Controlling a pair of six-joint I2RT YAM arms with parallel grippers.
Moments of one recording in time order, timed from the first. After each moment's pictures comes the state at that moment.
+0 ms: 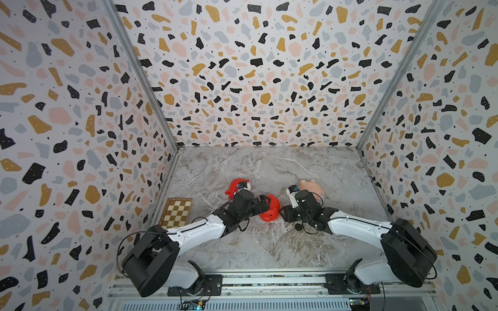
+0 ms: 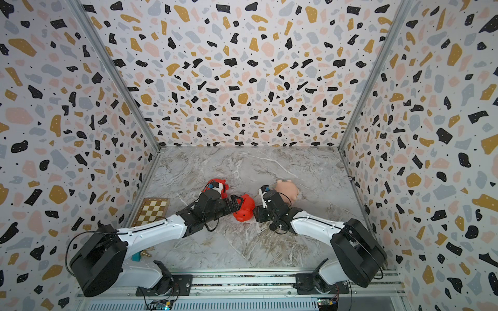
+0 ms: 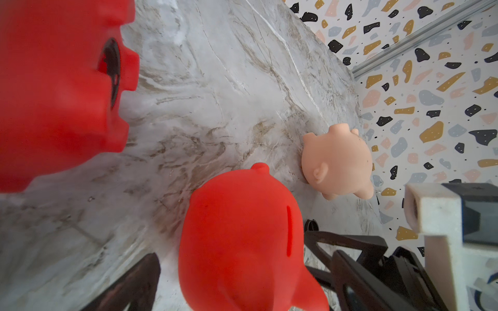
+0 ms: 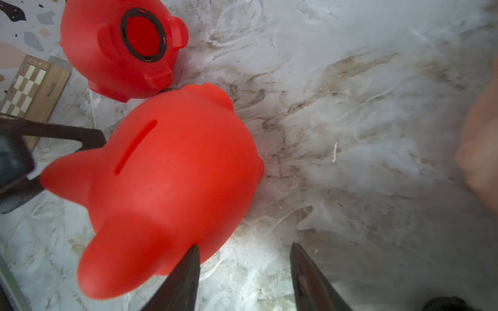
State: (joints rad) left arm -0.72 1.38 0.66 0.12 -0.01 -0.90; right arm 0.73 1.43 0.68 -0.03 -0.08 0.44
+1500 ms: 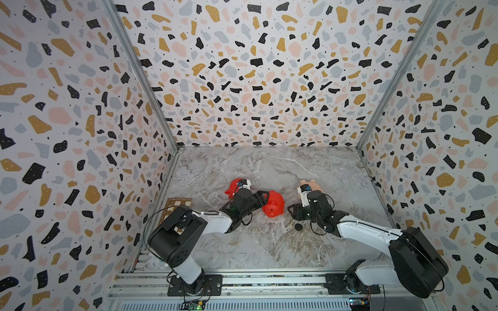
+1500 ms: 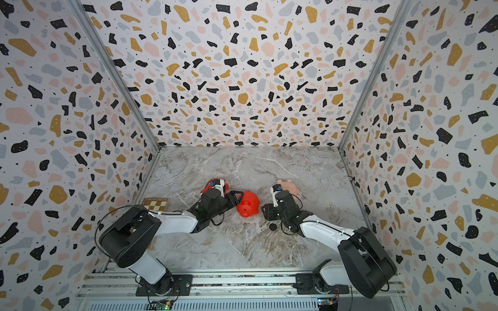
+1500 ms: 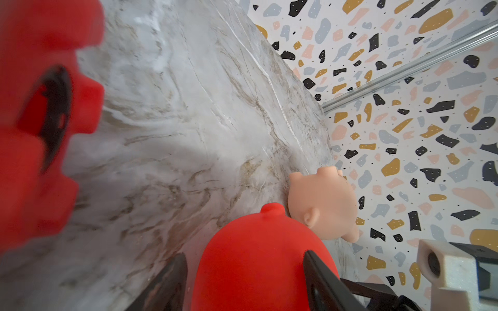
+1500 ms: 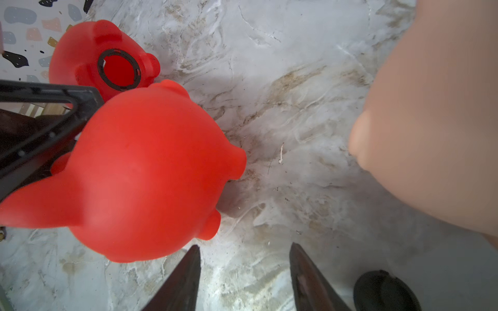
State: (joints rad) left arm -0.63 1.62 0.62 0.55 0.06 -0.94; right arm 0.61 1.33 0.57 0.04 -0.11 0.44
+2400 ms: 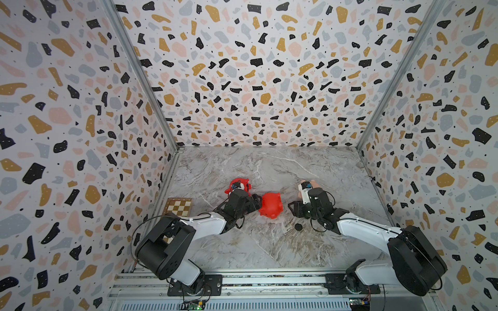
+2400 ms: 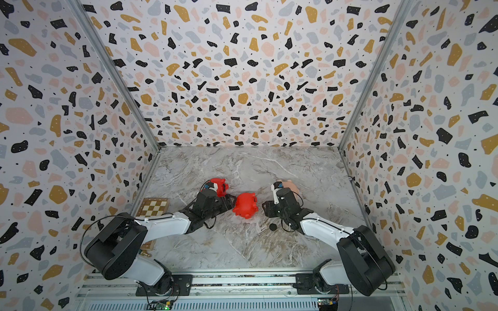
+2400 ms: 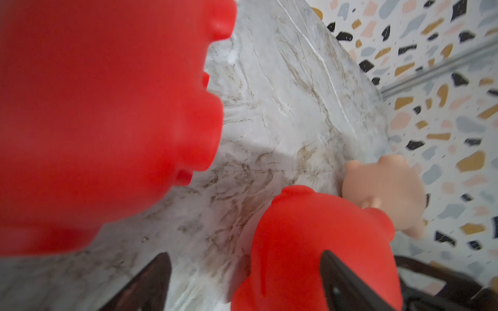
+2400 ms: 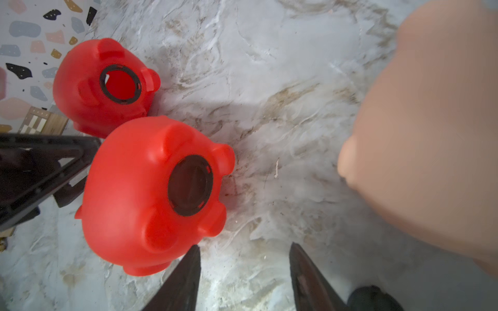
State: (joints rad) left arm -0.59 1.51 0.60 0.28 0.02 -0.87; right arm 0.56 1.35 0.61 0.05 -0.12 0.42
